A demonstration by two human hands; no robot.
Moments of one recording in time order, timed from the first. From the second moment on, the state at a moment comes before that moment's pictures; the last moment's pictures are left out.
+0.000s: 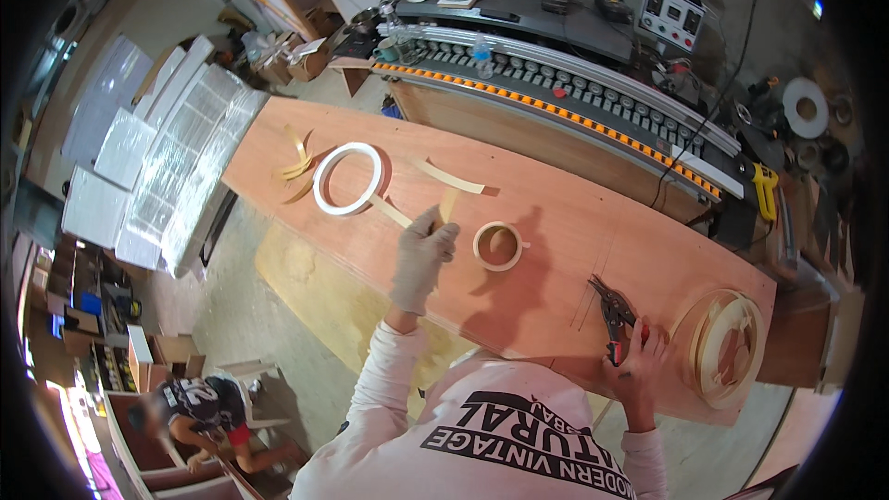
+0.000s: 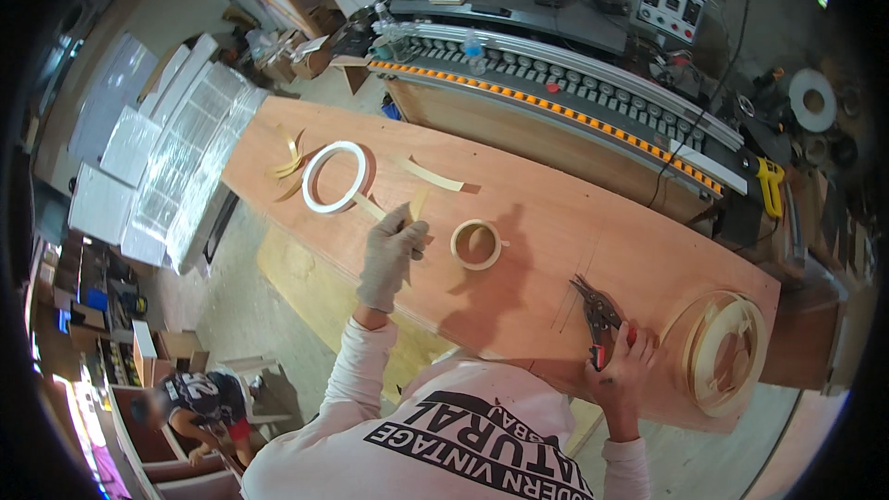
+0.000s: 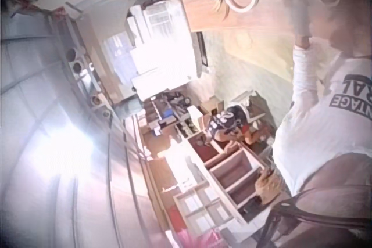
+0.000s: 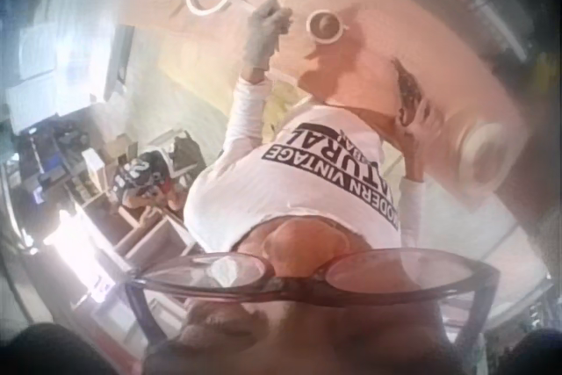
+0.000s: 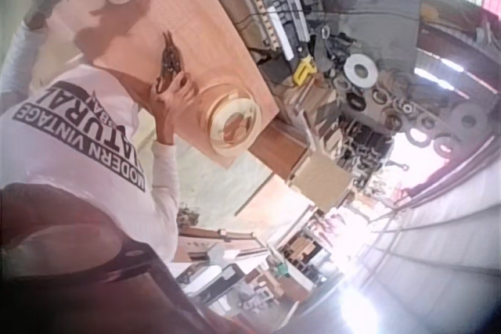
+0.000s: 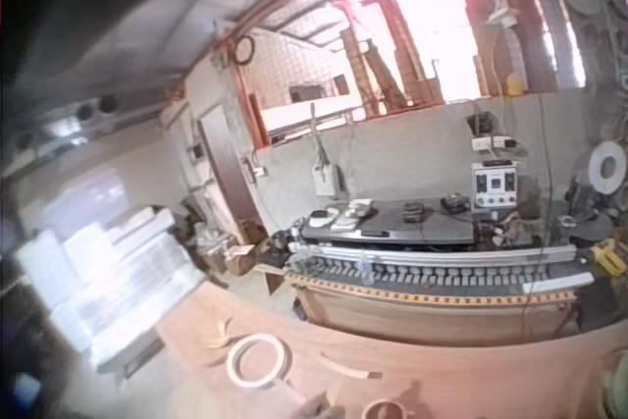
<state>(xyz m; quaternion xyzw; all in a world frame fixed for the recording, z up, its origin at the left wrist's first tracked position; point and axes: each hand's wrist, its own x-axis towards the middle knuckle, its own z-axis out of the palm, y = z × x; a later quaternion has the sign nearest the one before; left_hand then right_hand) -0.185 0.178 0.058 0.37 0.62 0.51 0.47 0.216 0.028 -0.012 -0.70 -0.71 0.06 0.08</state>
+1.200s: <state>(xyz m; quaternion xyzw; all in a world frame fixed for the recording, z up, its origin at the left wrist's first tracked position) -0.296 0.028 0.019 0.14 0.60 0.68 0.40 0.055 0.077 0.043 -0.43 -0.89 0.13 0.12</state>
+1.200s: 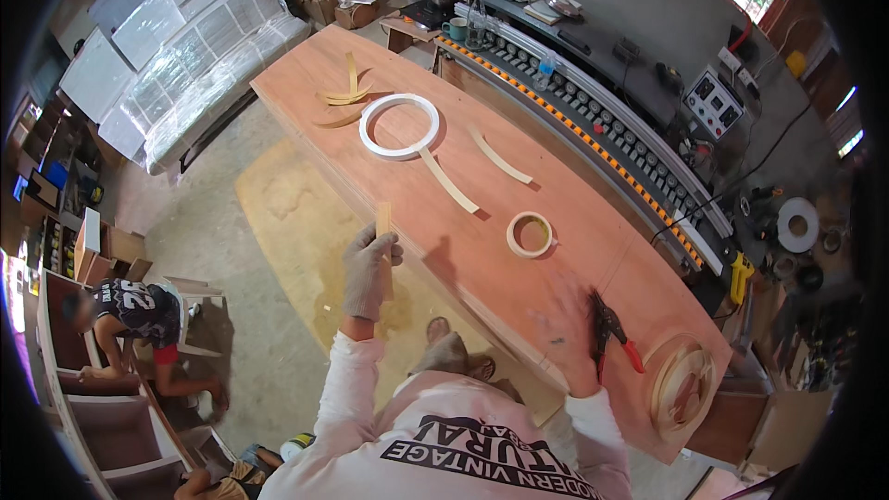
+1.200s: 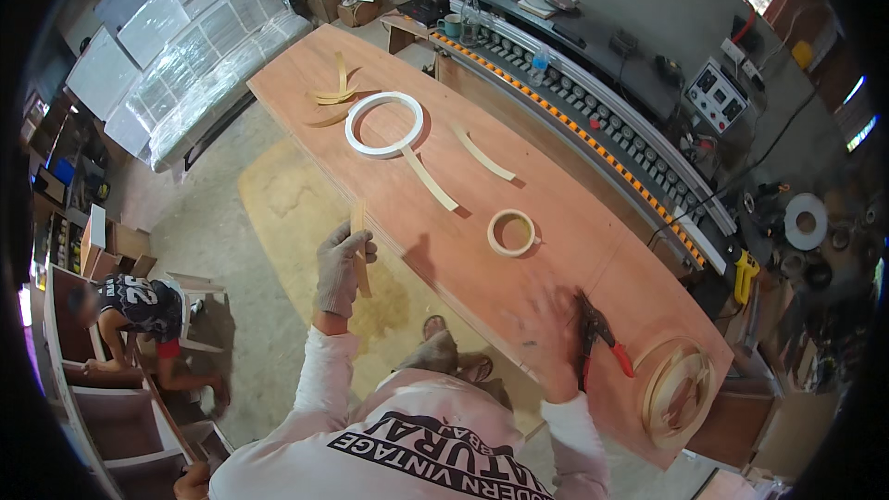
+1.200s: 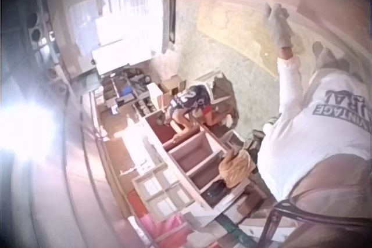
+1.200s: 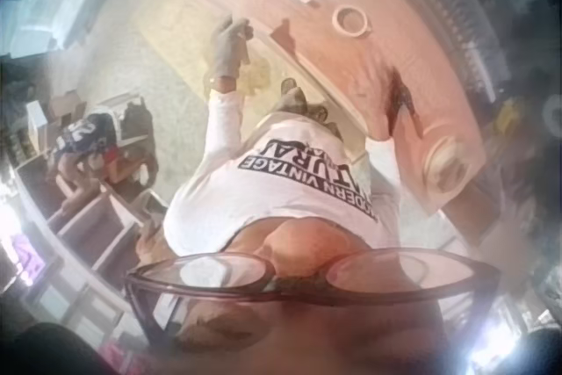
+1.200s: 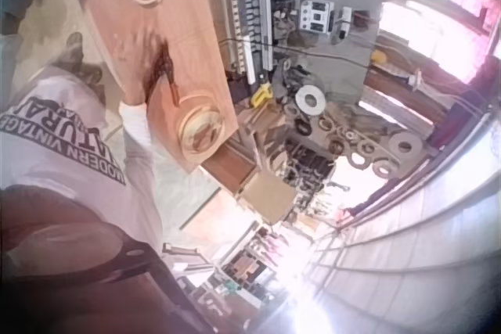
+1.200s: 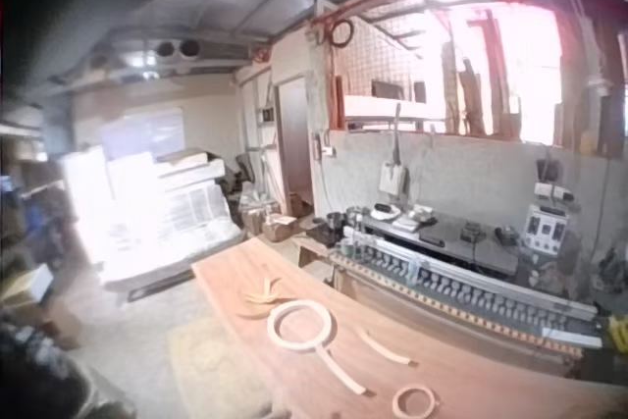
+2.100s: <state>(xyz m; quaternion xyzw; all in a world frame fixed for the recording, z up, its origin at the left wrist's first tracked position) -0.405 0.198 -0.036 0.91 0.39 0.16 0.06 -0.166 0.241 -0.056 -0.55 -0.62 0.45 0.33</state>
